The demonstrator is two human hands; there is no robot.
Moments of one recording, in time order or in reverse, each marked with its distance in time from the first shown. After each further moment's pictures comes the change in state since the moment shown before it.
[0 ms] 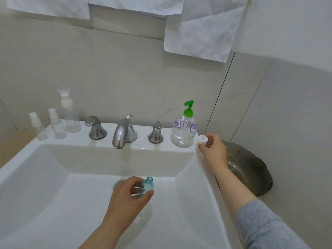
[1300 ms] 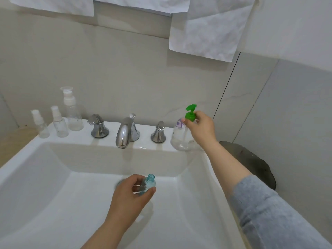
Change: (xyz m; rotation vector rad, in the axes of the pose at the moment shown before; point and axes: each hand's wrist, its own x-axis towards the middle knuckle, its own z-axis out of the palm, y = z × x) left_hand 0.001 0.009 -0.001 -0.007 0.029 -0.017; right_hand 0.016 -0.083 0.023 0.014 -0.110 -0.207
